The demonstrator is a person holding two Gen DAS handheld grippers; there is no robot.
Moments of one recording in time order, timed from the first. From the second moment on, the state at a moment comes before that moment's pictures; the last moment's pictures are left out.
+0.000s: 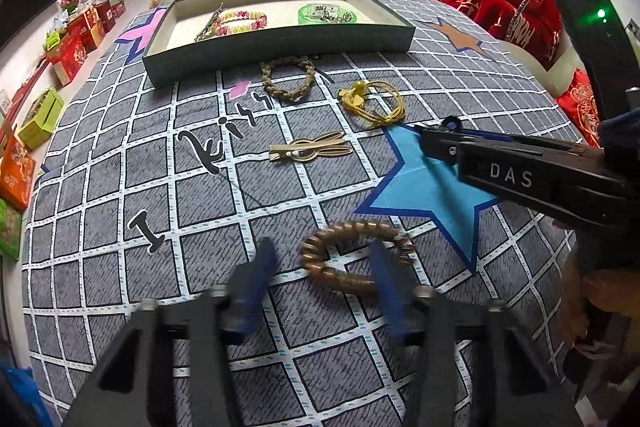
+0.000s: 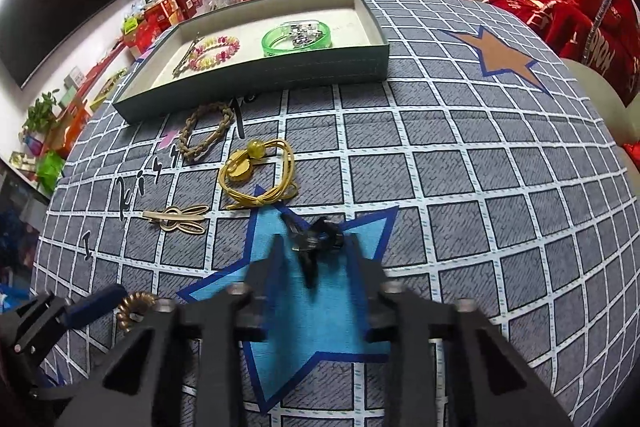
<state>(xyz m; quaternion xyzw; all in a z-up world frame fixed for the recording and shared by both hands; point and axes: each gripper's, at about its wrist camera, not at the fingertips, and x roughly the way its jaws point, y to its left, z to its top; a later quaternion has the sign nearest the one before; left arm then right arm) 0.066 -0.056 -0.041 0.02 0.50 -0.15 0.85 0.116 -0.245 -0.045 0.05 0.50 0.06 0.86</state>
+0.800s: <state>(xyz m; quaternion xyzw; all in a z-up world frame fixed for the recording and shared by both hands) 0.062 -0.033 -0.029 -0.02 0.48 -0.19 0.85 0.096 -0.263 -0.034 0.10 0.49 0.06 0.87</state>
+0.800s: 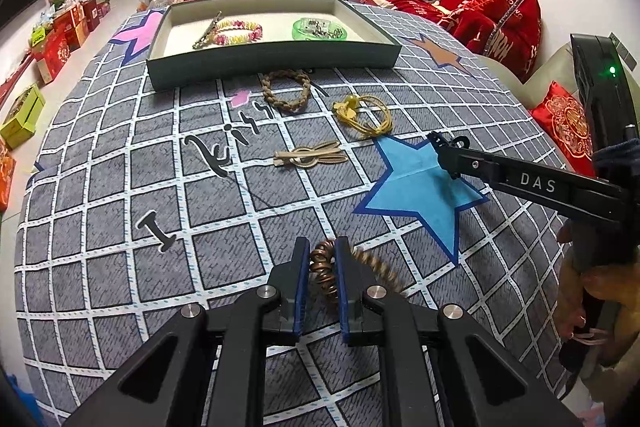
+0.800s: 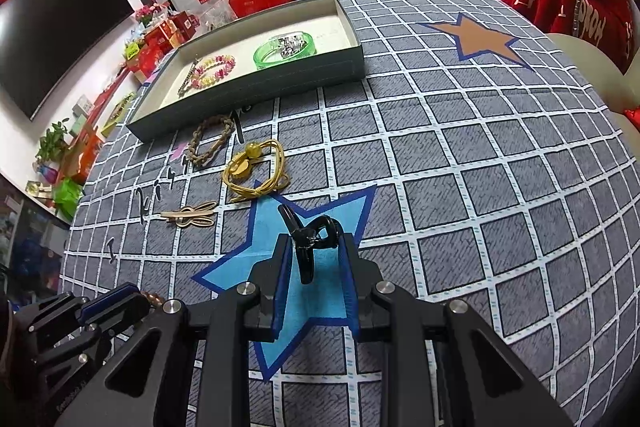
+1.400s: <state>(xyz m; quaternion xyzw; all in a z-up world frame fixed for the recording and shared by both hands) 0.055 -0.018 -0.024 -0.02 0.48 -0.17 0.86 0.088 -0.259 -0.031 0.11 0.49 0.07 0.86</state>
